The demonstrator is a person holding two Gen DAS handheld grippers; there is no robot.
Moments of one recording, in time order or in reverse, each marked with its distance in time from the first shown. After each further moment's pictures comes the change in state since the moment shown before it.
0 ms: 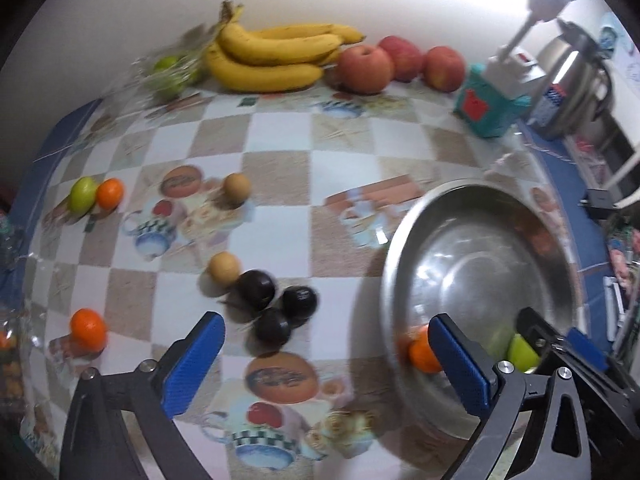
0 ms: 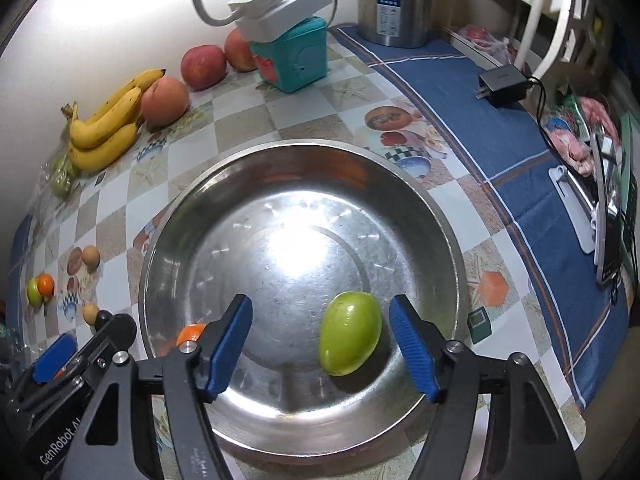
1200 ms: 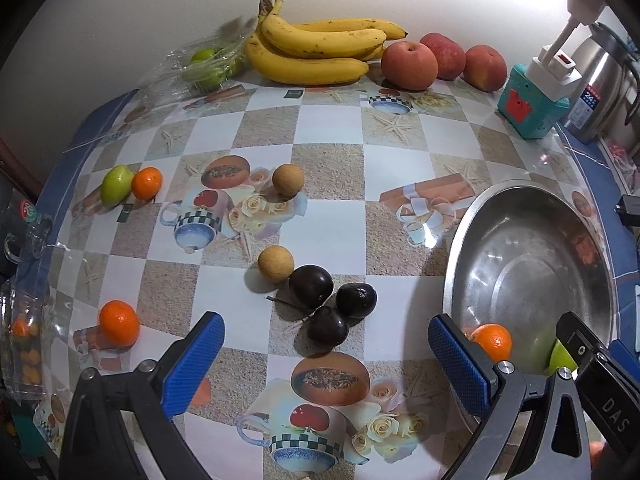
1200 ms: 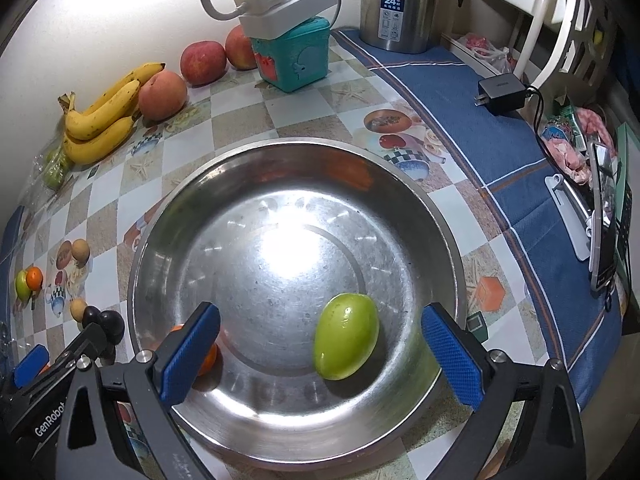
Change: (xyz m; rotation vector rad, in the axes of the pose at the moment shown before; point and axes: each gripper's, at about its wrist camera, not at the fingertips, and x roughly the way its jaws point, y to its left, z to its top) left arm 0.005 0.018 -0.002 -0.027 -0.008 0.107; right arm 0.004 0.003 -0.001 -0.020 -0.012 -0.033
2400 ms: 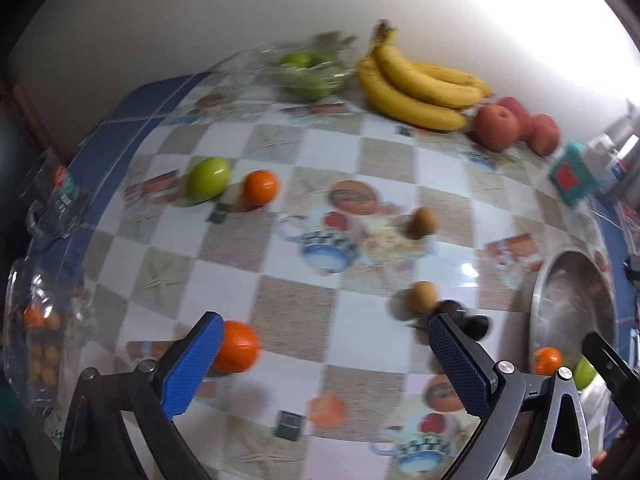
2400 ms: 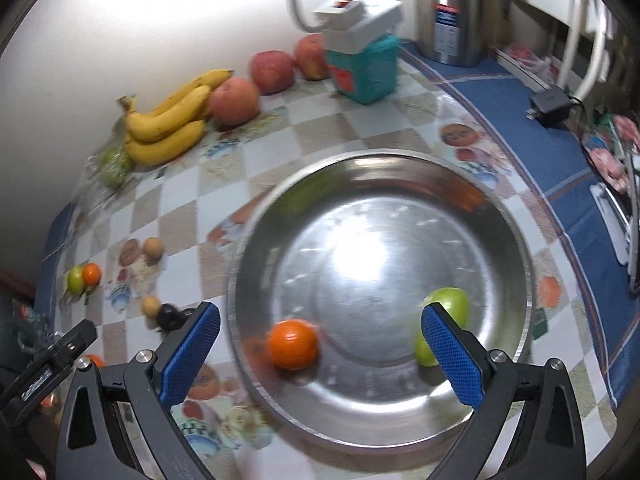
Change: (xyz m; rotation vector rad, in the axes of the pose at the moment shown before) left arm -0.015 0.129 0.005 -0.160 -0.050 0.011; right arm -0.023 0.047 -0.001 -0.041 -0.032 0.194
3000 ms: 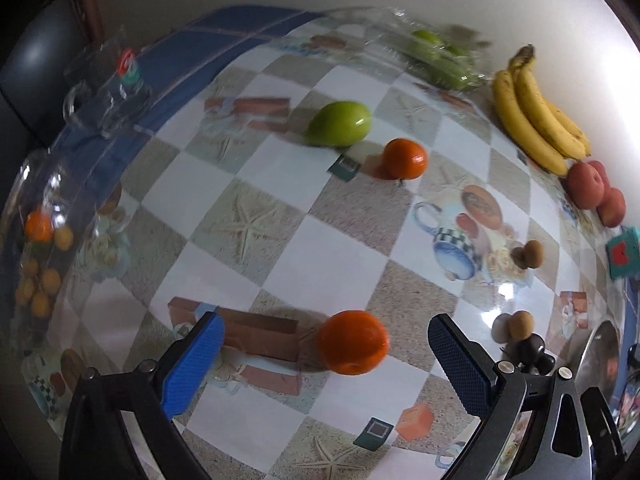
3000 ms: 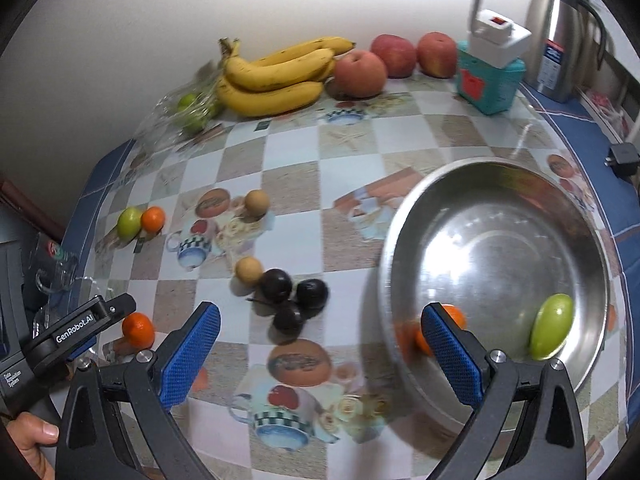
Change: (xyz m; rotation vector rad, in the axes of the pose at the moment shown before) left arm 0.034 0.090 -0.013 -0.308 0.117 0.035; right arm 0.014 0.095 -0.020 -0.201 0.035 0.107
